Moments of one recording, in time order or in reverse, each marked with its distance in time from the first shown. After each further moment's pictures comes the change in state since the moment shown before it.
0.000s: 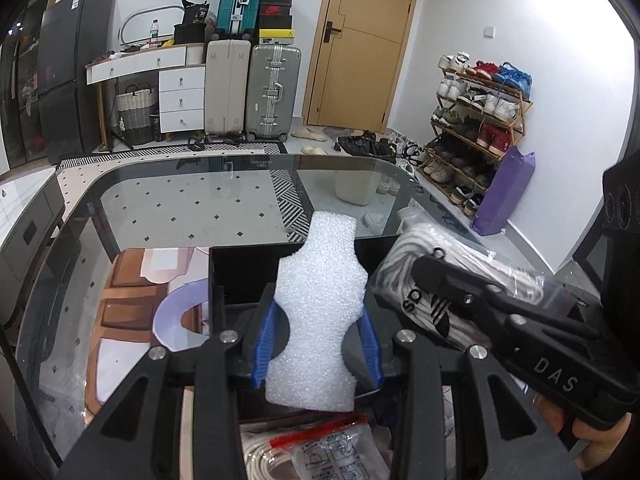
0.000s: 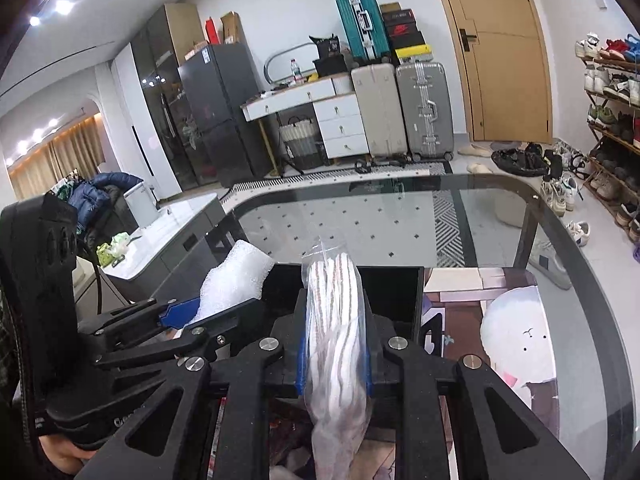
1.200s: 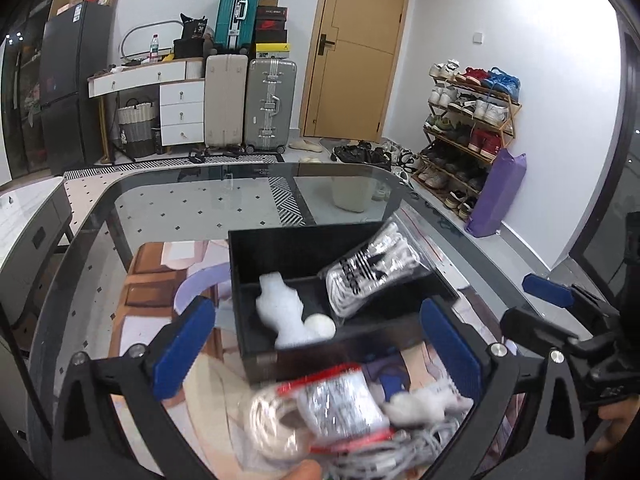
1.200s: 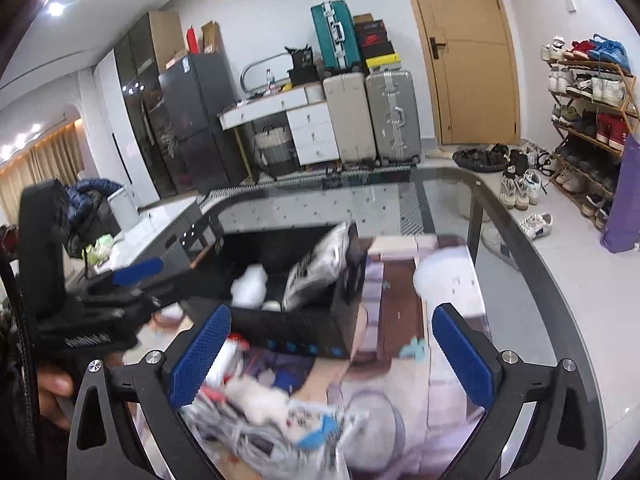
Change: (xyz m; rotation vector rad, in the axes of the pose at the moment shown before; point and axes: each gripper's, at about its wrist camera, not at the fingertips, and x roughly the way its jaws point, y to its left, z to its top) left arm -0.055 -0.001 -0.025 0.023 -0.055 -0.005; right arm -0.086 -0.016 -0.058 0.018 -0.034 -0.106
